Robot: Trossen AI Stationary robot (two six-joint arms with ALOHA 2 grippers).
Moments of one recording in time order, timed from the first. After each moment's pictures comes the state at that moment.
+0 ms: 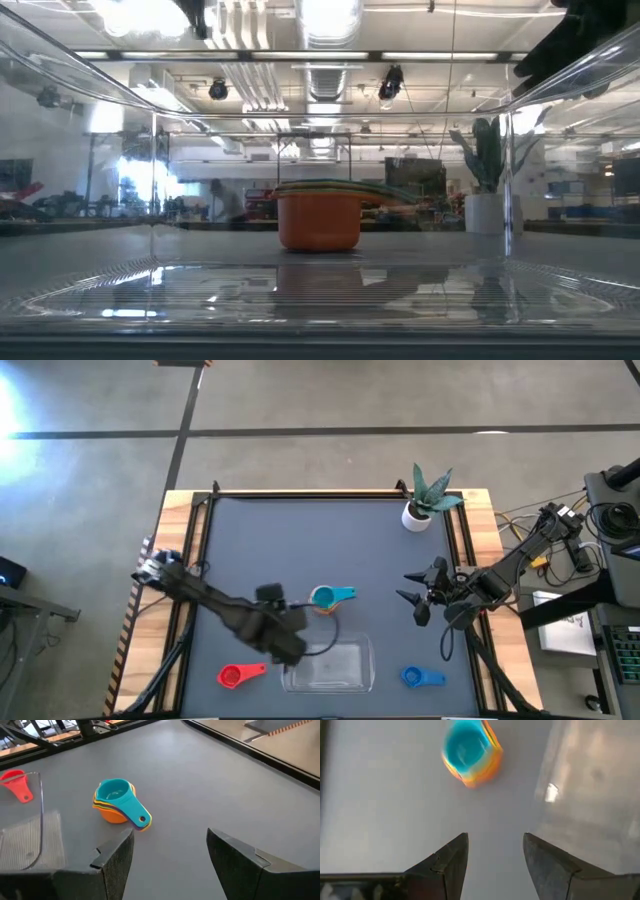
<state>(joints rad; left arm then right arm) -0.50 1.89 1.85 -1.43 -0.39 -0.70 0.67 0.87 0.59 -0.54 0.88 0.87</state>
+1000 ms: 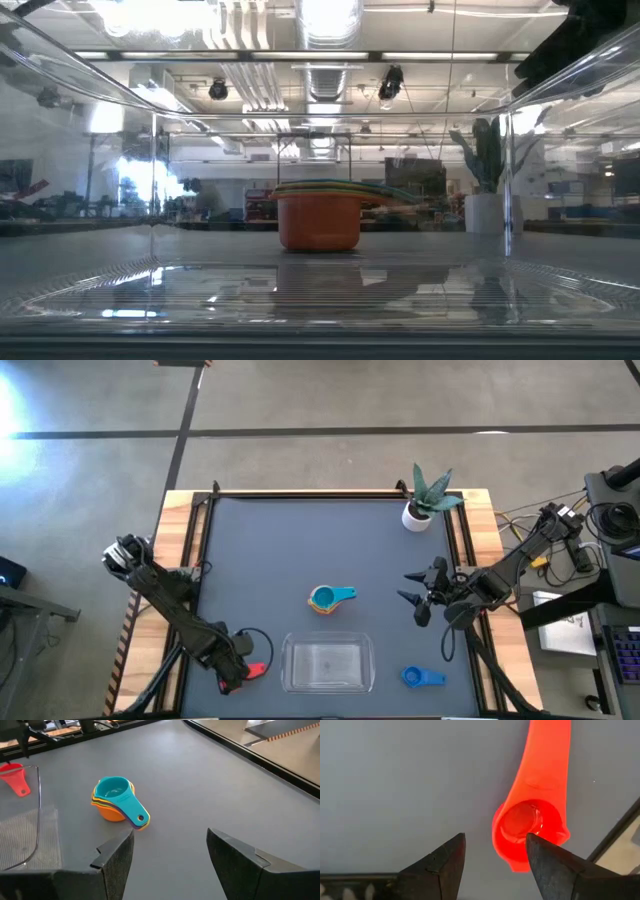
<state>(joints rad) -0.81 1.57 1.00 -0.89 0.15 -1.23 0.67 0.87 0.59 -0.54 0.88 0.82</state>
